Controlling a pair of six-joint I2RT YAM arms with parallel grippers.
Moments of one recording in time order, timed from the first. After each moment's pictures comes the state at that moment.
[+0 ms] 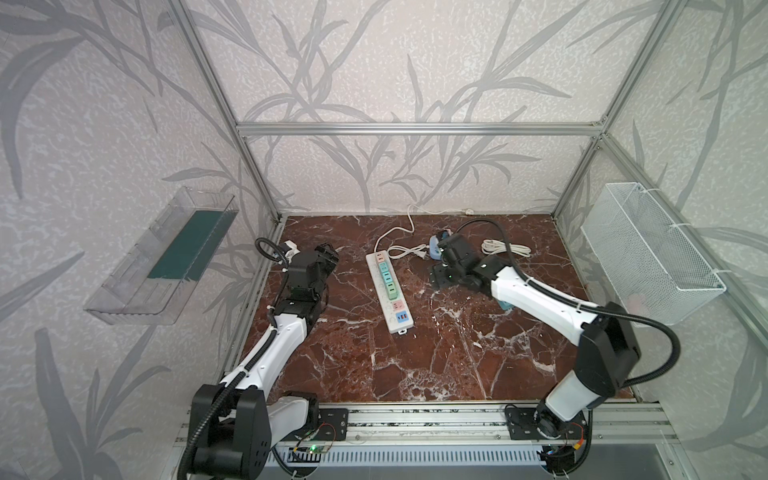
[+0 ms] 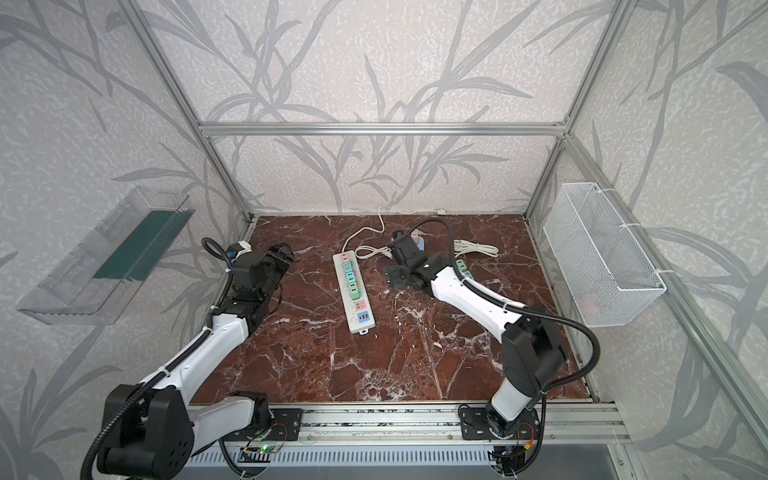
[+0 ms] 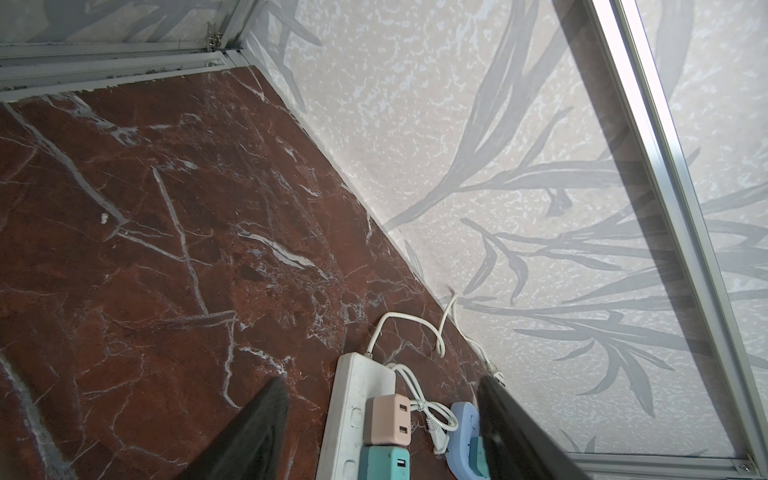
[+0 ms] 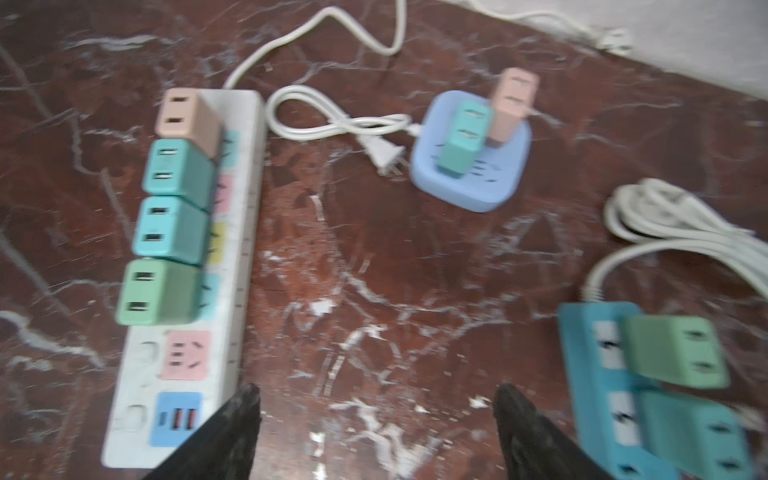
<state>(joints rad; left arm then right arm) -0.08 1.17 0.69 0.16 -0.16 -0.96 0.61 1.58 1.26 -0.54 0.25 0.26</state>
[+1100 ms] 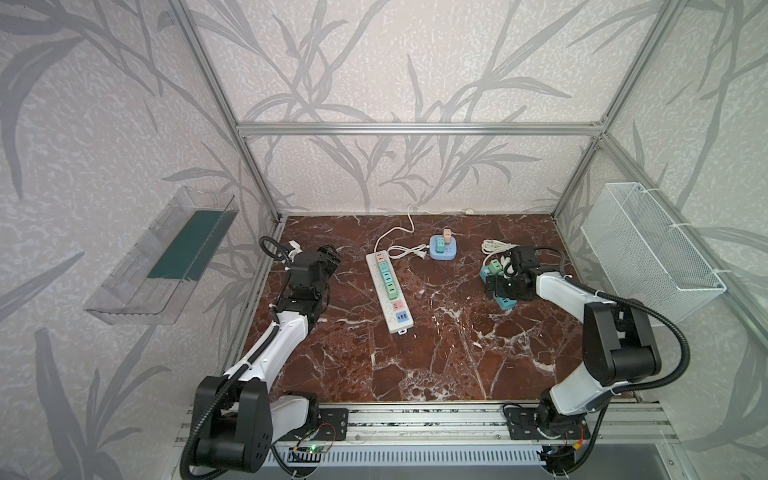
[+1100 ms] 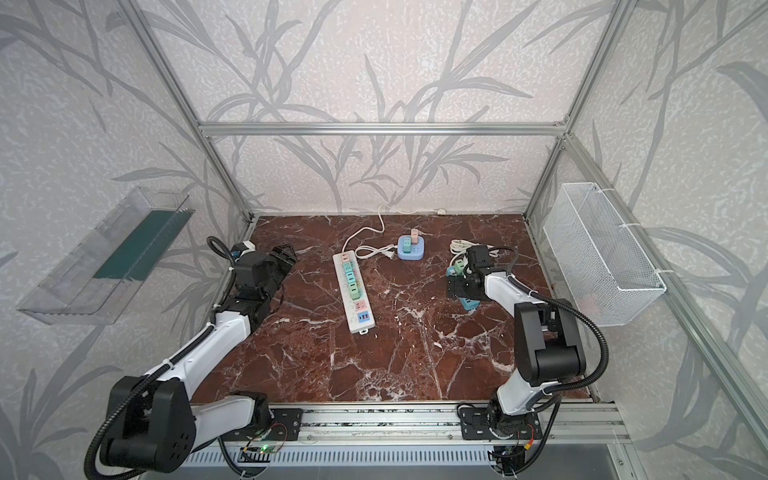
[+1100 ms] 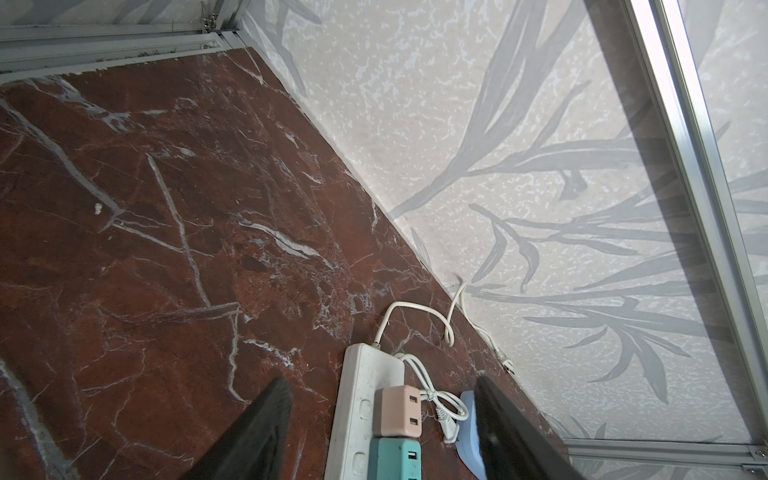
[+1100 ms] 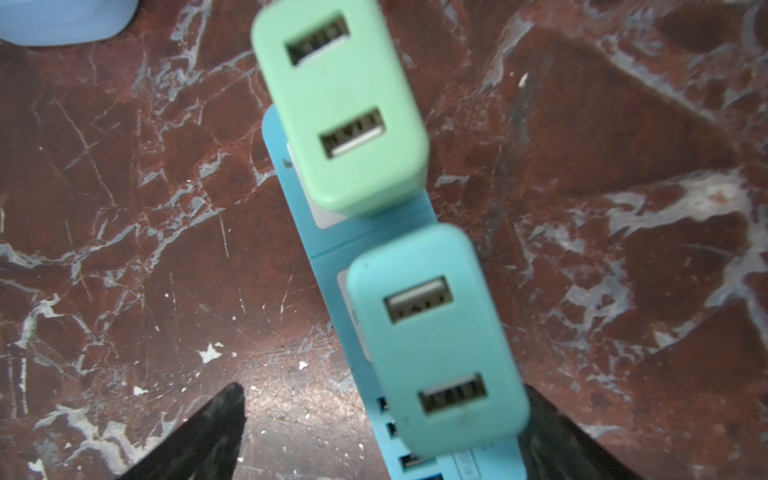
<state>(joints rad) -0.08 1.20 0.69 0.17 -0.14 -0.94 0.12 1.64 0.97 -0.45 -0.09 0.20</state>
